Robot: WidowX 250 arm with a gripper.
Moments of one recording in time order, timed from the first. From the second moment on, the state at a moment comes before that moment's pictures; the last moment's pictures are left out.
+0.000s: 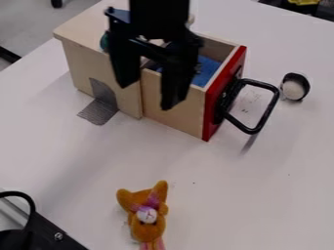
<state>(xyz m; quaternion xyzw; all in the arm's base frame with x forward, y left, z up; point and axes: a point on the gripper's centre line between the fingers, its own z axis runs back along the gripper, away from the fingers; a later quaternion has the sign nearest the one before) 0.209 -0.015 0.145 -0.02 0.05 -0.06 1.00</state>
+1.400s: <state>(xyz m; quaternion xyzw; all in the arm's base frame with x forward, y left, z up) 0.352 -0.096 0.051 0.04 -0.05 -0.03 1.00</state>
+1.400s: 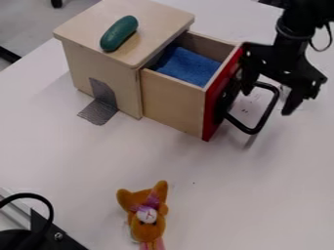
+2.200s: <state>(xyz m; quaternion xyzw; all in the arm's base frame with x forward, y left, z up) 0.342 -0.097 0.007 0.07 -0.01 -0.05 1.00</state>
